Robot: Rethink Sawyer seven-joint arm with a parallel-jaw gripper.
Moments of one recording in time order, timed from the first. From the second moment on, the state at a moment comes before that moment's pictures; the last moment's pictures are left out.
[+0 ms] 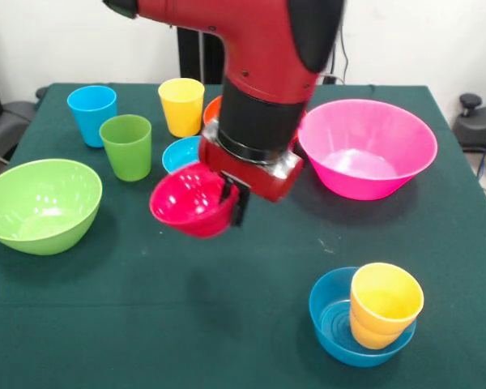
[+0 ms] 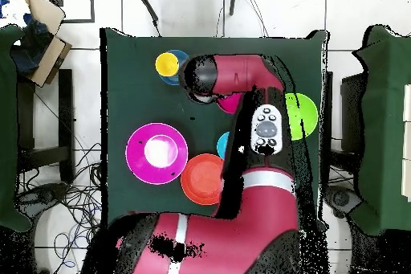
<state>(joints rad) -0.19 -0.38 0.01 1.07 -0.27 0.85 2.28</state>
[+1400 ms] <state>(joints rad) 0.00 -0.03 -0.05 0.17 -0.22 1.52 2.31</state>
